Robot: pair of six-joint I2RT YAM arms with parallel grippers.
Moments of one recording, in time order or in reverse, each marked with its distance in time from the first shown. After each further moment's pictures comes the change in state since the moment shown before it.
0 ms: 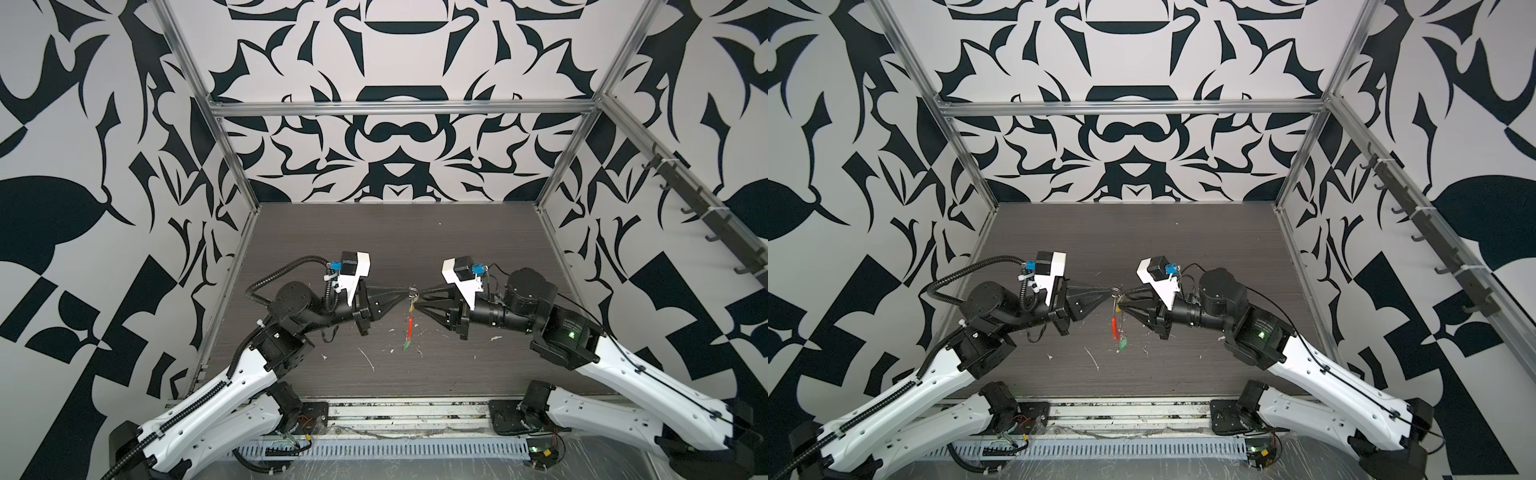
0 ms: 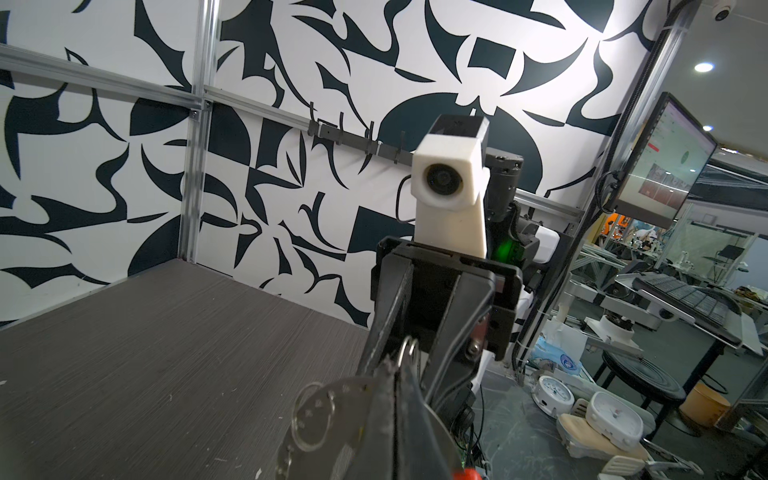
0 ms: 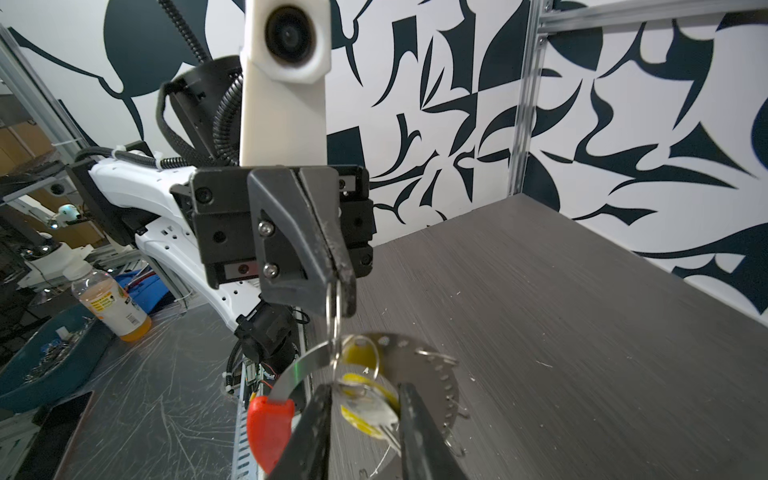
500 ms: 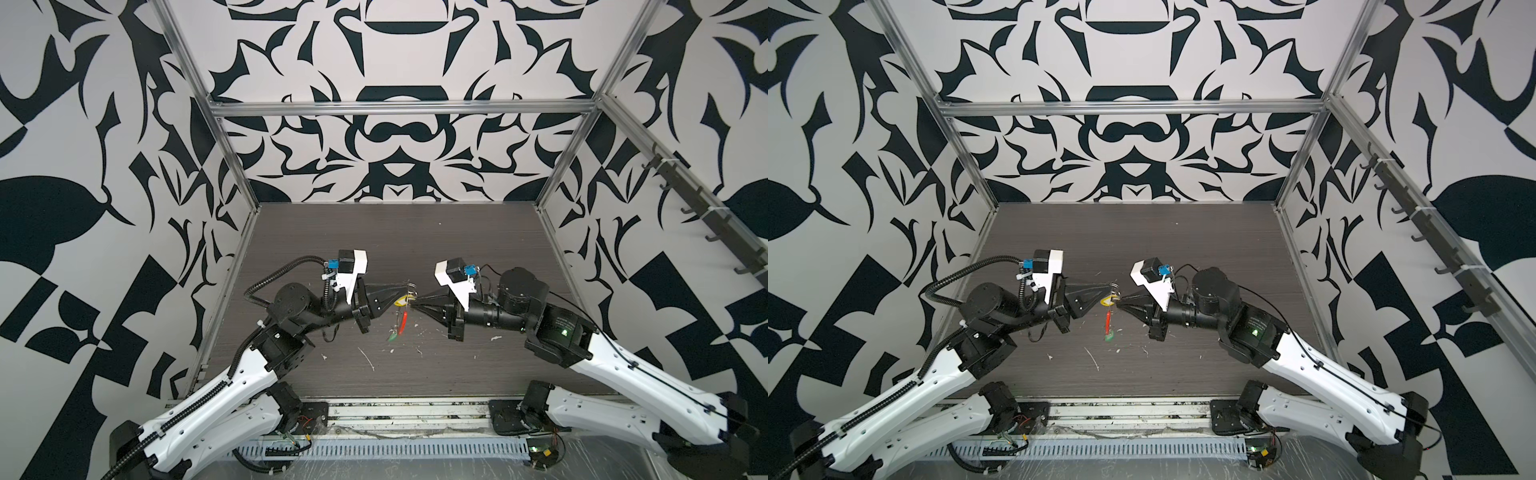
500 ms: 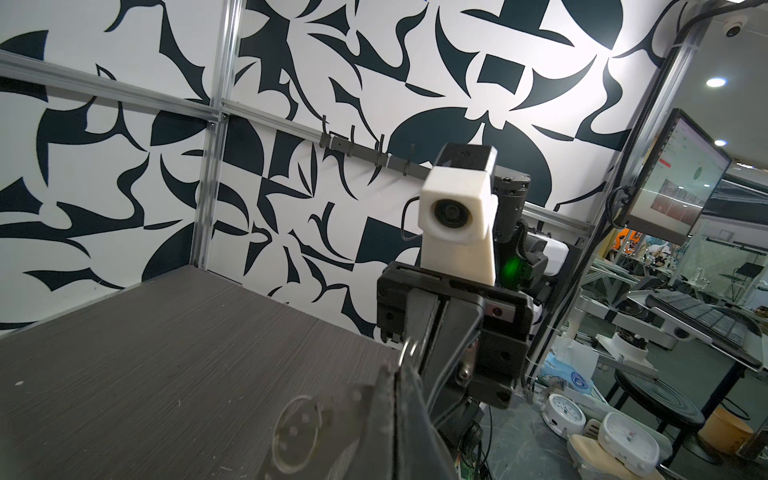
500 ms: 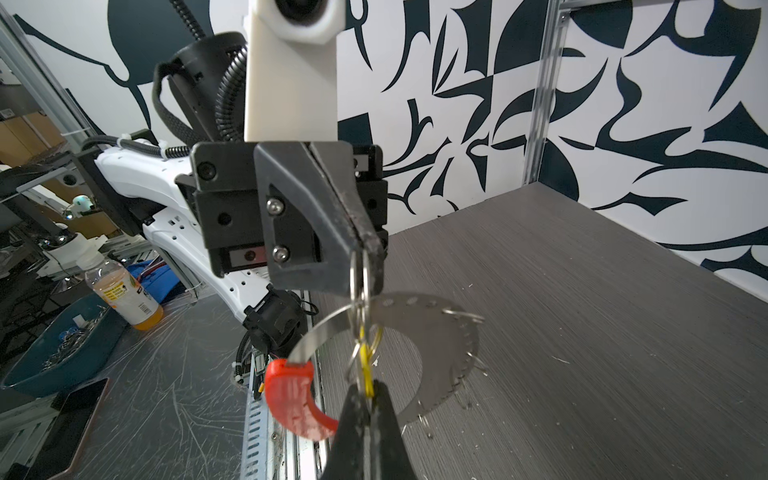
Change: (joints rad) left arm 0.000 0.000 -0.014 0.033 -0.035 -0.018; right arm 0.015 0.025 0.001 0.000 -0.013 0.002
